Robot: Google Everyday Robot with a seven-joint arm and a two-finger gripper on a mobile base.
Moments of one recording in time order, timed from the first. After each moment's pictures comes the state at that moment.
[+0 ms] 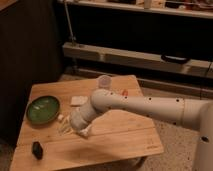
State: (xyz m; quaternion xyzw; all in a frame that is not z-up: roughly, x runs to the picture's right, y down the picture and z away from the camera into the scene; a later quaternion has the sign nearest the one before) arm -0.200 0.193 0.662 -0.30 -0.51 -0.09 0.80
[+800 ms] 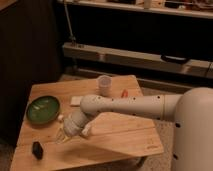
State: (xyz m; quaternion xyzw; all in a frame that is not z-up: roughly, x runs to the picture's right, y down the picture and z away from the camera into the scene) arm -0.236 0.238 0.679 -0.35 -0.49 -0.12 0.79
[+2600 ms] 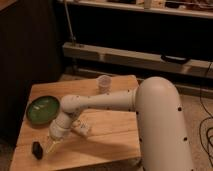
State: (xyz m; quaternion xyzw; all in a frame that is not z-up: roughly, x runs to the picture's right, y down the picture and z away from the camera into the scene) arm -0.284 0.282 0.687 -0.47 -0.47 -0.16 0.73
